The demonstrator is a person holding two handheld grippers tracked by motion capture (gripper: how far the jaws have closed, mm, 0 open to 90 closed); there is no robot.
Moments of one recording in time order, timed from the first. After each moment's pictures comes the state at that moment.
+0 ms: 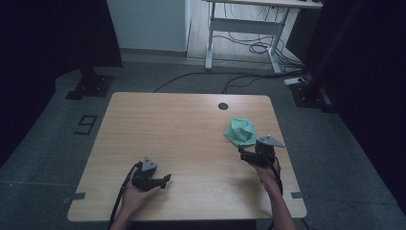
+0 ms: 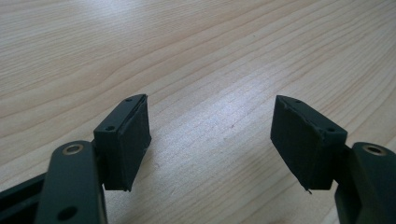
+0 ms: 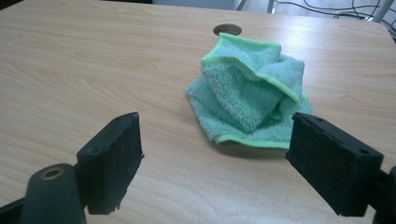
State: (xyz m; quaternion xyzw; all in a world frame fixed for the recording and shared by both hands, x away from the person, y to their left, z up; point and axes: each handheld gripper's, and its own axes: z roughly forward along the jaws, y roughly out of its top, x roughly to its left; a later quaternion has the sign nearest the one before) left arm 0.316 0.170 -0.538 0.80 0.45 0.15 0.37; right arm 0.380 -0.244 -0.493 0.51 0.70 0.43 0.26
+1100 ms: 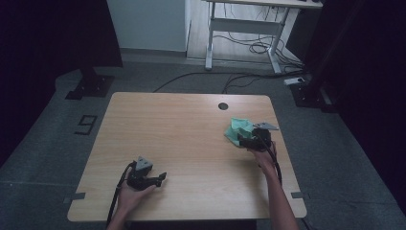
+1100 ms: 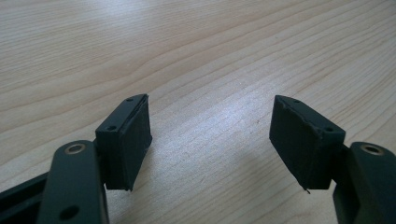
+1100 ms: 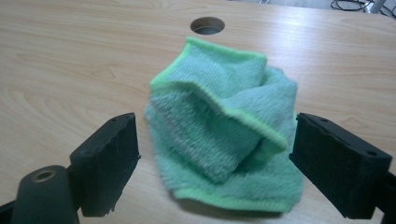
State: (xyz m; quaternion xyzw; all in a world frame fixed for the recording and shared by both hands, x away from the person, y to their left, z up) left arm 0.317 0.185 -0.540 0.79 0.46 0.15 0.37; right arm 0.450 -0.249 -0.508 0.53 0.71 0.40 0.26
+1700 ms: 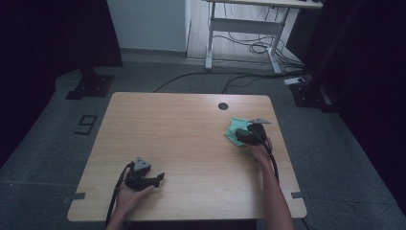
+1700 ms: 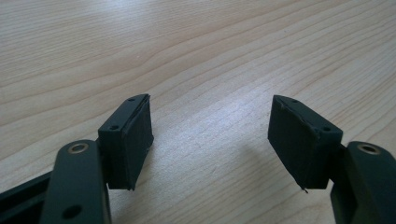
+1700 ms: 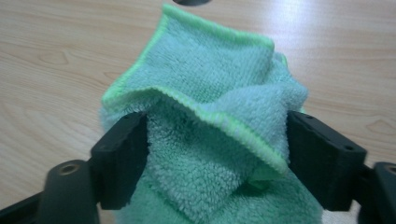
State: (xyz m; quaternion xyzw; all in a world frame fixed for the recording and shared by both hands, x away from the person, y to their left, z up) left arm 0.316 0.192 -0.543 0.79 0.47 0.15 0.37; right arm 0.493 -0.246 -0.536 0.54 0.72 0.36 0.24
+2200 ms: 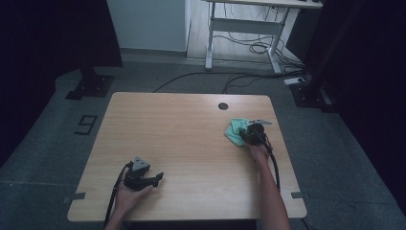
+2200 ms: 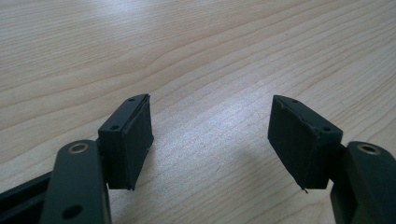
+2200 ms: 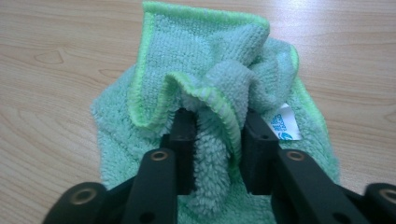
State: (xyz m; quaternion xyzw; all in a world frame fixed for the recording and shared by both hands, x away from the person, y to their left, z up) left arm 0.315 0.195 -0.541 0.79 0.47 0.15 0.37; right arm 0.497 -0.250 -0.544 0.55 0.72 0.37 0.22
